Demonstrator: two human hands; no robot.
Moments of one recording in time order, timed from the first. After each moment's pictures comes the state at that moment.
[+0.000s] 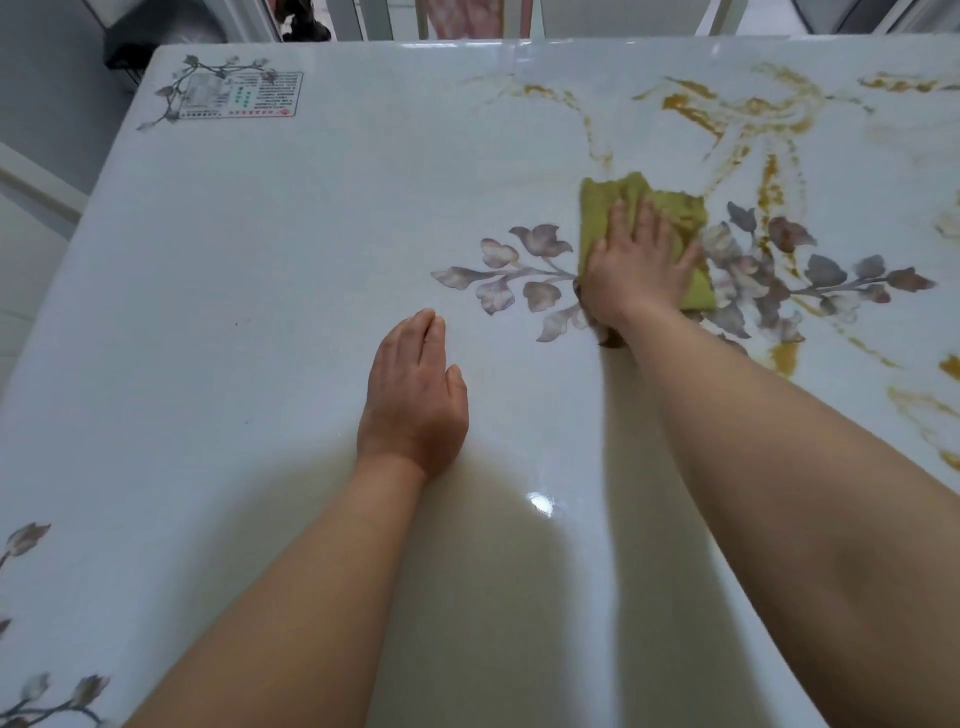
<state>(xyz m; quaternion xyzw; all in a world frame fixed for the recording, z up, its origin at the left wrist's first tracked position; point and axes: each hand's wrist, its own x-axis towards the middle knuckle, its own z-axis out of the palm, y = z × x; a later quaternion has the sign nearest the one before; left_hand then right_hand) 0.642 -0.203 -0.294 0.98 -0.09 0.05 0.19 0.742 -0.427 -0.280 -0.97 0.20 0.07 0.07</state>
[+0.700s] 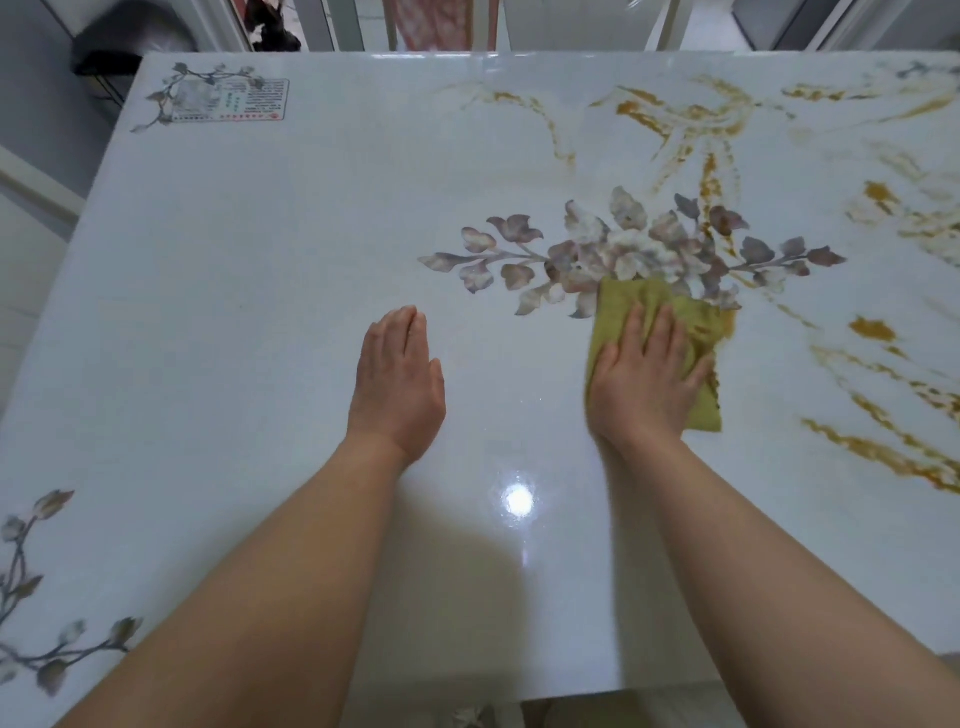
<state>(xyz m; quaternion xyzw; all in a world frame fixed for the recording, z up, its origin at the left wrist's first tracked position) 0.619 -0.187 -0.282 0.98 -0.12 0.01 0.17 0.586 -0.410 -0.281 -0.96 0.28 0.06 0.06</state>
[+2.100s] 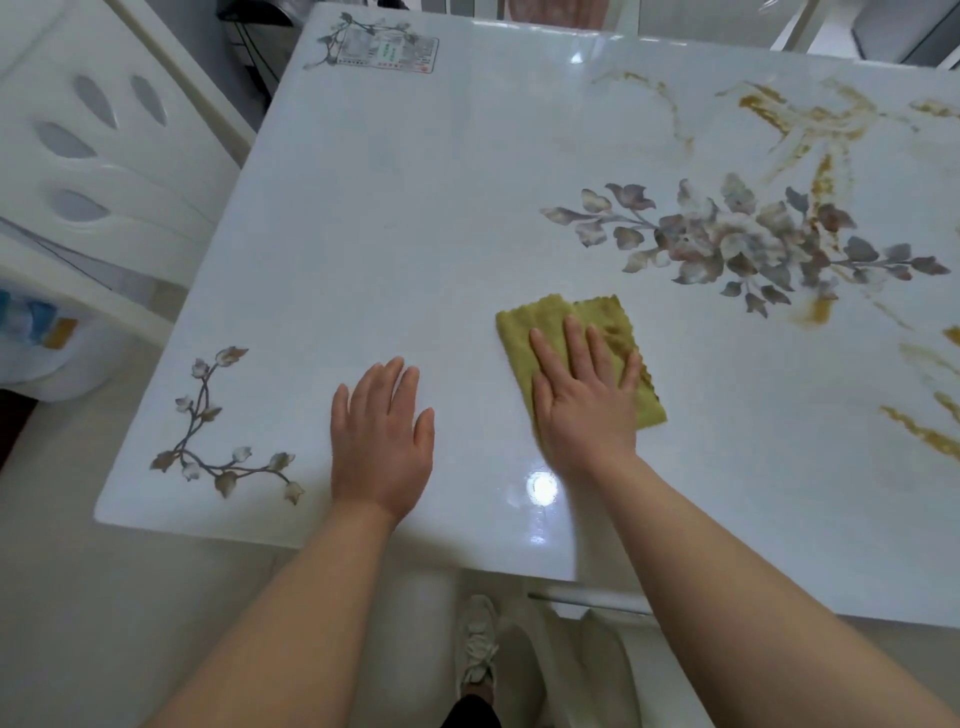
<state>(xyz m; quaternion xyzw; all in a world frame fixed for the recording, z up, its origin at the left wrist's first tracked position) 0.476 -0.066 -0.289 0.99 0.00 0.04 0.12 0.513 -0.277 -0.277 -0.99 0.01 0.09 0.07</state>
